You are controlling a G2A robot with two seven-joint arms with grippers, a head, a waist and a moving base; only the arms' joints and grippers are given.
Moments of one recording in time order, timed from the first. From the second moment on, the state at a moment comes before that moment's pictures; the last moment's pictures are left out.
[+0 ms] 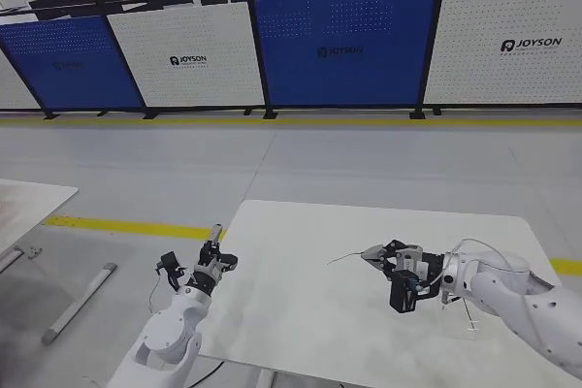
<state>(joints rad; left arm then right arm) 1.73 -1.15 -1.60 -1.80 -0.42 0.00 0.00 -0.44 -0.88 0.17 -1.35 -1.57 -0.30 -0.64</state>
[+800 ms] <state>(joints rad) 1.74 -1.14 -1.61 -1.86 -0.43 0.09 -0.16 -0.44 -0.89 0.17 -1.33 -1.57 -0.34 -0.66</state>
